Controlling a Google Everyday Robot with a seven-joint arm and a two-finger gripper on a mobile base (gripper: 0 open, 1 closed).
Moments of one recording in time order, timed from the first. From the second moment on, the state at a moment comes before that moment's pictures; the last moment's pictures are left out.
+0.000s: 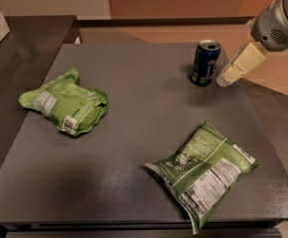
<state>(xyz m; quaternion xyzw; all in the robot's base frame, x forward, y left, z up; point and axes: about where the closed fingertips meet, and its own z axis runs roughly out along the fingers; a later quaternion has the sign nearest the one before) 0.574 -0.223 0.955 -0.48 0.82 0.03 0.31</state>
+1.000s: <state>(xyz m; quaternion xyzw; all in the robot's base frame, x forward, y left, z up) 0.650 -0.205 0.922 -0.42 0.83 0.07 0.36</state>
